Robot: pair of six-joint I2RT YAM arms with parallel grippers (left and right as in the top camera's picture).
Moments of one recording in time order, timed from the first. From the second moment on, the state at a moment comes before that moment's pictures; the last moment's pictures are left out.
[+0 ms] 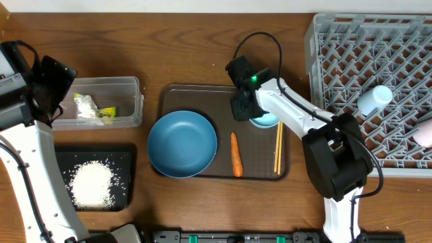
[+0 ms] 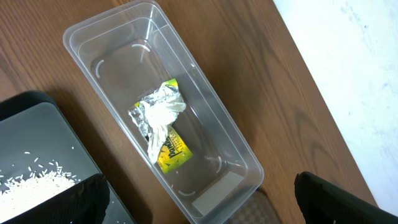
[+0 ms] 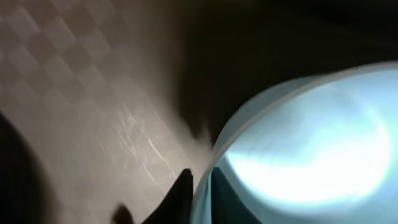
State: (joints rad) left arm 0.44 1.40 1.51 -0.99 0.00 -0.67; right arm 0.55 2.10 1.57 -0.89 0.03 0.35
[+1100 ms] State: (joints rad) left arm 0.44 1.40 1.51 -0.99 0.00 -0.67; right arm -0.45 1.75 1.76 -0.57 -0.19 0.36
